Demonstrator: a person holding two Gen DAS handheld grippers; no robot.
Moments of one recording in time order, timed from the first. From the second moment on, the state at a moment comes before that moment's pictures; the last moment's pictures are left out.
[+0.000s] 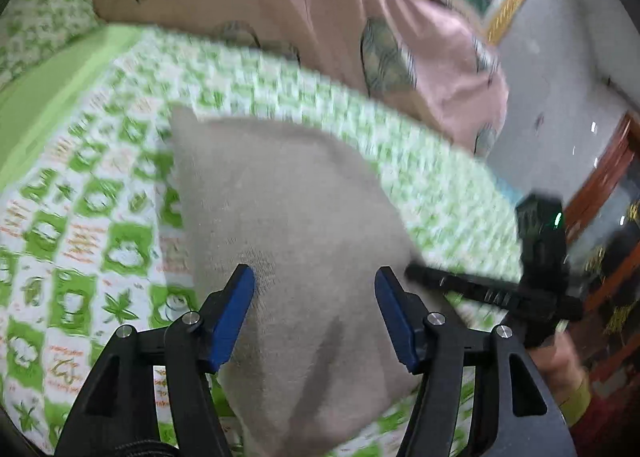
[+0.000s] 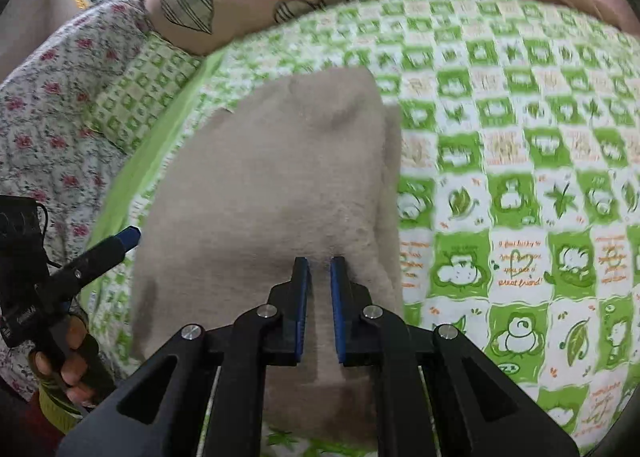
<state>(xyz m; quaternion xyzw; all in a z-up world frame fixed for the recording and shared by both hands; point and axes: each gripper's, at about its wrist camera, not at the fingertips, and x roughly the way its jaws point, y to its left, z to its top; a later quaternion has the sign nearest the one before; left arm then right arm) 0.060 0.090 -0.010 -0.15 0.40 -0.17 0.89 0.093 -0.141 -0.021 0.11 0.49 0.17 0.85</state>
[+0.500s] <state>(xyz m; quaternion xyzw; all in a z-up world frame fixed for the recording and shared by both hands) 0.018 0.093 -0.004 -0.14 0.39 -0.15 0.90 0.064 -0.153 -0.024 0.12 0.50 0.18 0.84</state>
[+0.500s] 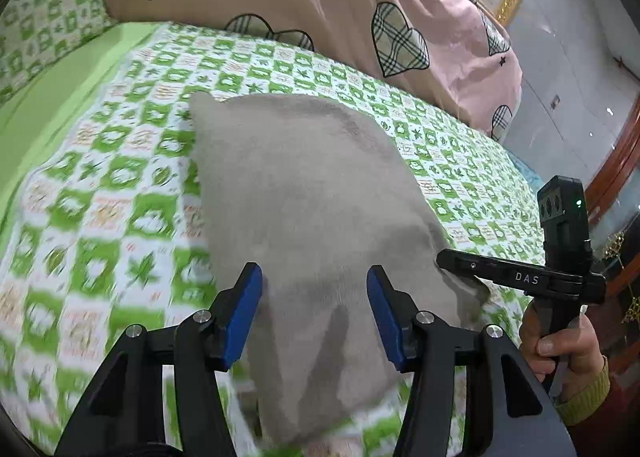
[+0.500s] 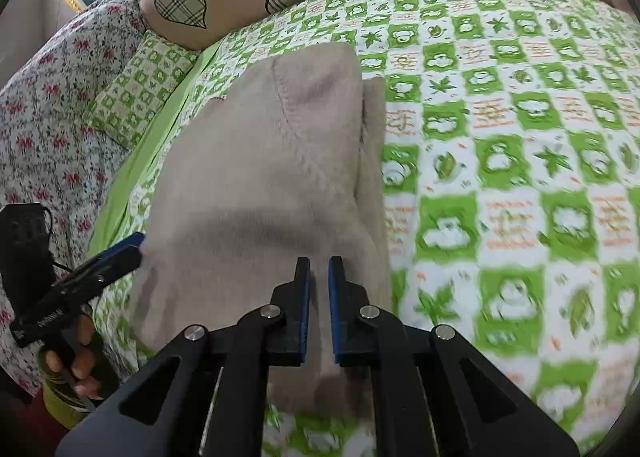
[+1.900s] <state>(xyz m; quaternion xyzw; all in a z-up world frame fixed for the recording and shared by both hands) -0.072 0.080 -0.016 -0.09 0.44 -0.02 0.89 -0.045 -0.161 -0.027 0.10 0.51 0.13 0.85</state>
